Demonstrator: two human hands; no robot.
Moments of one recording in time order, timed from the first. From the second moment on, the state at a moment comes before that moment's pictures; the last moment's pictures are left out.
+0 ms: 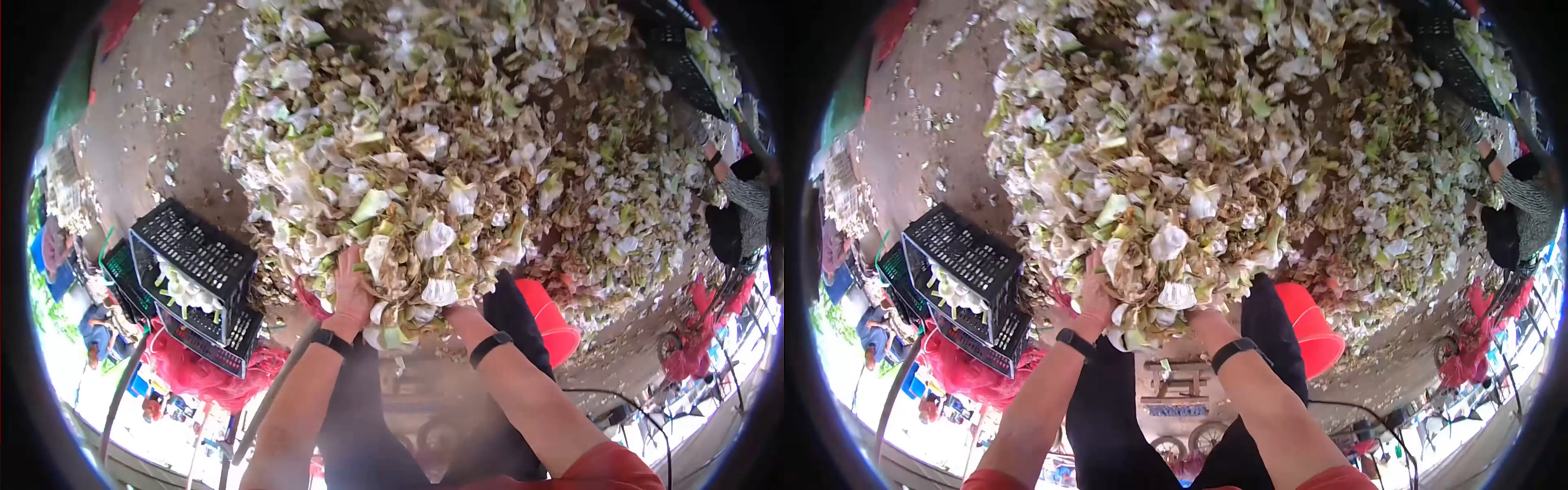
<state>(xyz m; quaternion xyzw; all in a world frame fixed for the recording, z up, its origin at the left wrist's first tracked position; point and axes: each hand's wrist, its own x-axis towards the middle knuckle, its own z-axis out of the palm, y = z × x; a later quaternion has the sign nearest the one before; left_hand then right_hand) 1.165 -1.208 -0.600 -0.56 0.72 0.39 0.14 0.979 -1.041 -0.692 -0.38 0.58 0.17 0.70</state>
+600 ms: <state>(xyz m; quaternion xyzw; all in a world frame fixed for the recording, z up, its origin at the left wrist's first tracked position) 1.241 -1.193 -0.497 -0.72 0.45 0.52 0.12 0.989 -1.102 -0.546 -0.57 0.63 0.02 0.52</state>
